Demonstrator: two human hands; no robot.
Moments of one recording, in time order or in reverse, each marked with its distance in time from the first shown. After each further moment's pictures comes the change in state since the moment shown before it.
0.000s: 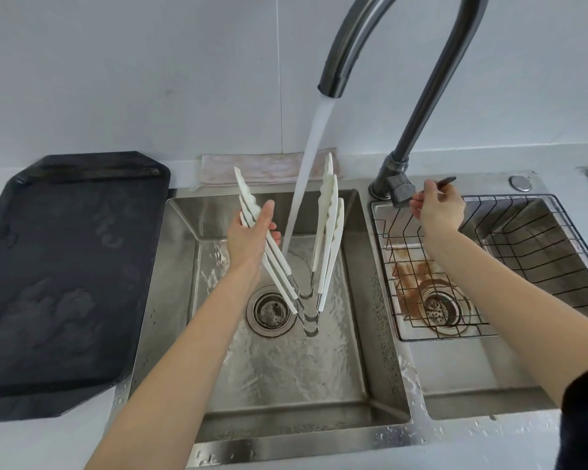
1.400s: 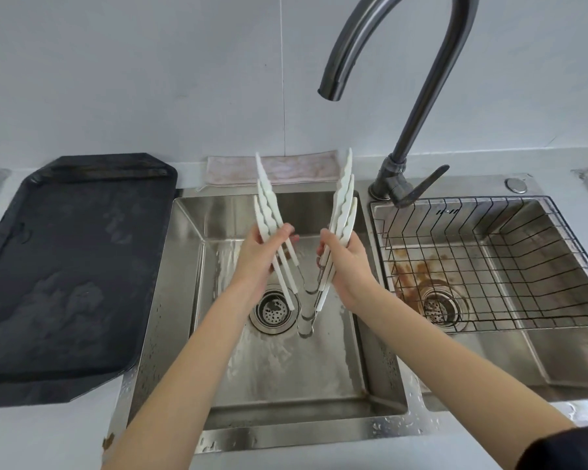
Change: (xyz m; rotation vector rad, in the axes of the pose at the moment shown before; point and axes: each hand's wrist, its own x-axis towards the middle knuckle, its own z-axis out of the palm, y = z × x) left_hand -0.031 -0.008 -0.010 -0.096 -0.253 -0.086; right_hand -0.132 0.033 0.034 0.117 -0.546 0.268
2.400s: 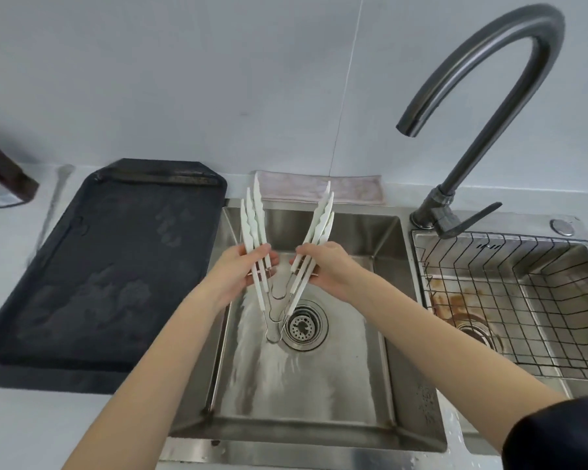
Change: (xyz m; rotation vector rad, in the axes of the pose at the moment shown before) left_hand 0.007 0.038 -0.096 0.112 -0.005 -0.118; right_hand 0.006 -0.013 0.084 -0.170 -0.323 0.208
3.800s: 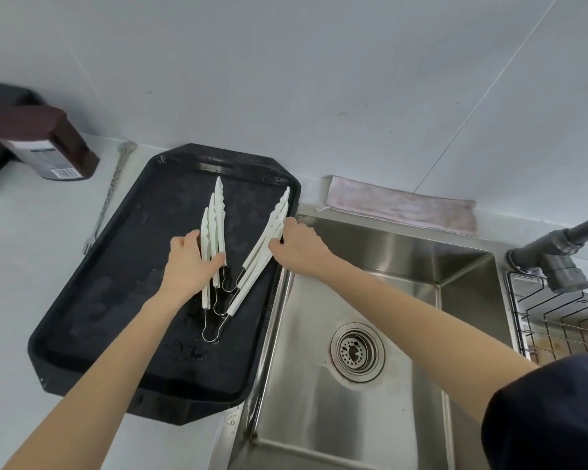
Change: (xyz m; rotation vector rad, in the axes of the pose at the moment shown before) left_hand 0.038 0.010 -0.178 0.857 0.479 0.112; right_hand 0.078 -0.015 0.159 -1.261 -0.103 -0.257
